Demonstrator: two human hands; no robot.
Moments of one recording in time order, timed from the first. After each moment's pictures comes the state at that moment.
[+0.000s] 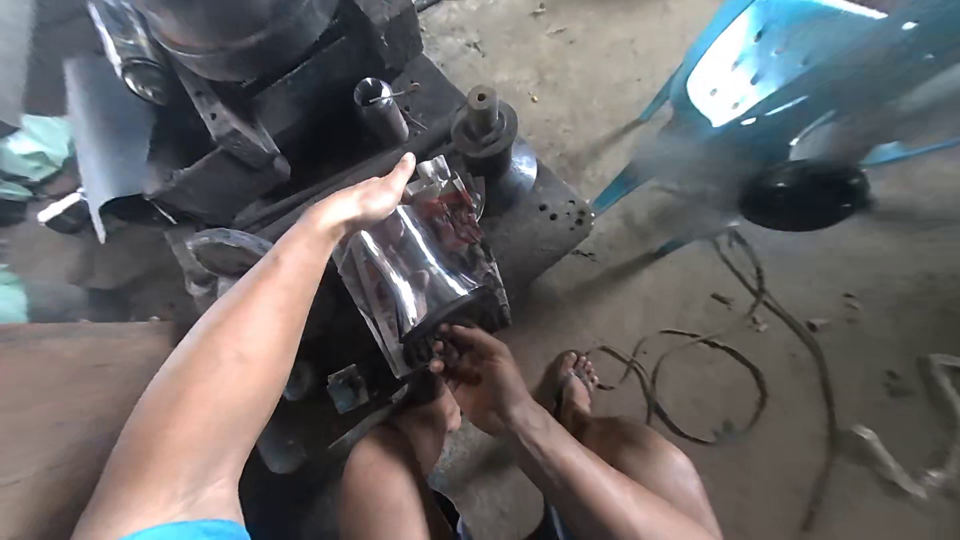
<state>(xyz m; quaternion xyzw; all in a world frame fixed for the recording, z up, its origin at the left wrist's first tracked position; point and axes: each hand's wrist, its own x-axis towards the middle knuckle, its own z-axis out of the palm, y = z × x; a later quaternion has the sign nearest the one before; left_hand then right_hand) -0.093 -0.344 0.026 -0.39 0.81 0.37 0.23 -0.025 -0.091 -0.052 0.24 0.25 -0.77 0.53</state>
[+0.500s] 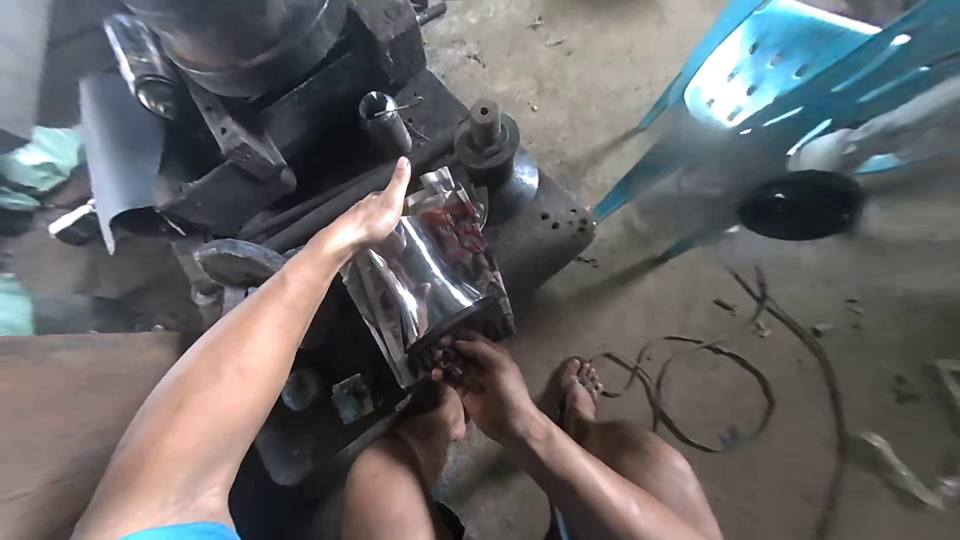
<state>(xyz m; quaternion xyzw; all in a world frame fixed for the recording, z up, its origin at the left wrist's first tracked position) -0.085 -0.346 0.014 -0.42 0.80 0.40 0.18 -0.024 -0.090 -0.060 0.18 0.32 -0.77 0.52</state>
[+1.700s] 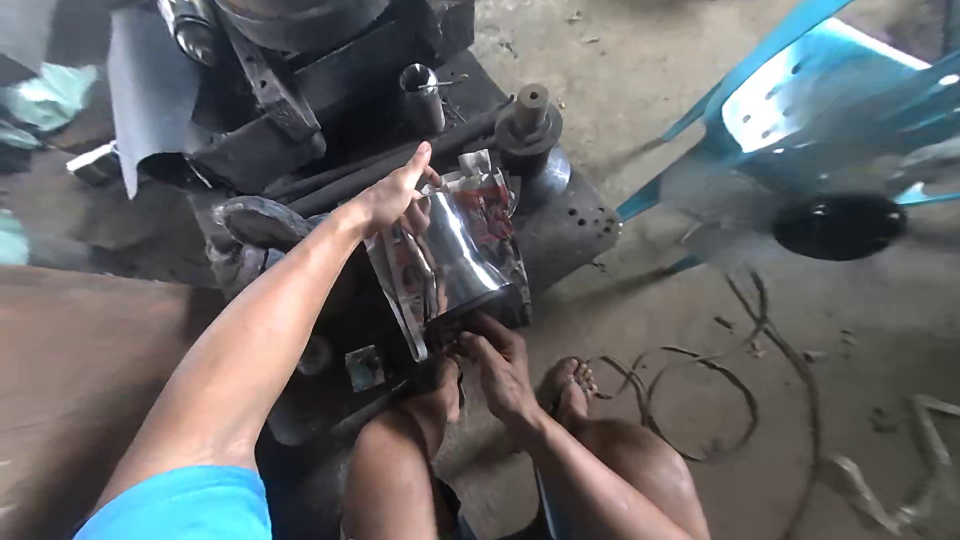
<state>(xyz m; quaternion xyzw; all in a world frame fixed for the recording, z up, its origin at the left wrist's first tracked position) -0.055 -0.369 0.004 -0.28 0.79 0.53 0.13 -0.005 -0.092 -0.085 -0.13 0.52 -0.76 0.37</state>
